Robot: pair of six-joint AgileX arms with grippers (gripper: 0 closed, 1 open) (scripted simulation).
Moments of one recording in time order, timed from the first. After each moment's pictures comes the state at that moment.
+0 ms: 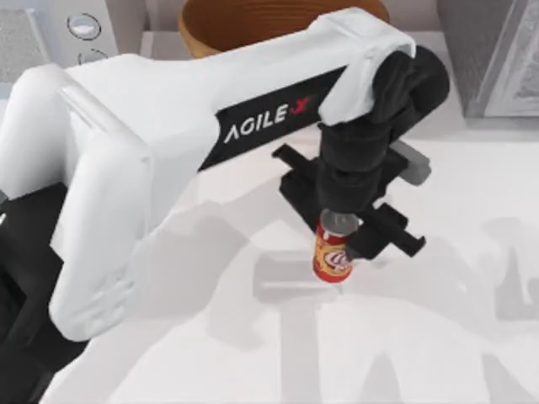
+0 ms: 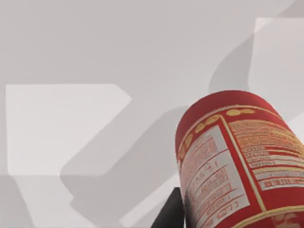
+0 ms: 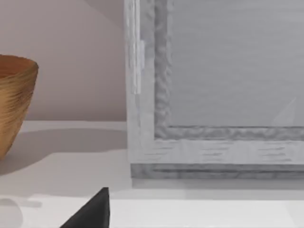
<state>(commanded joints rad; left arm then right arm) -0.84 2.36 2.08 -1.29 0.00 -0.03 0.00 0.00 0.00 0.00 0.00 0.00</state>
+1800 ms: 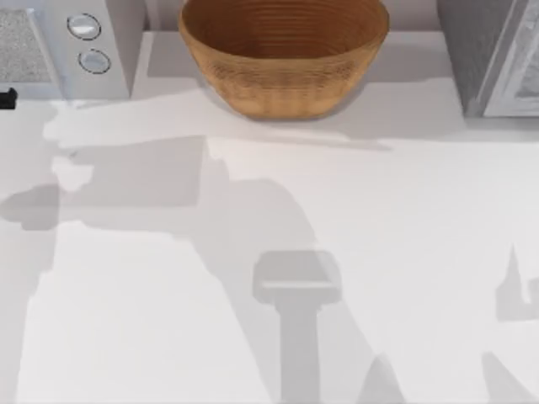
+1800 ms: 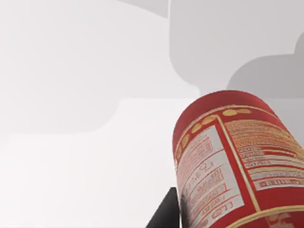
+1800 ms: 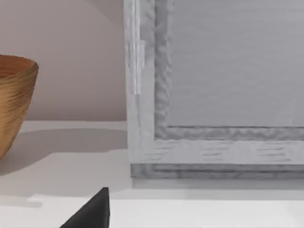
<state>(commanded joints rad) 0.16 2.16 1.88 -1.28 -0.01 0.19 0.00 0.00 0.00 0.00 0.00 0.00</state>
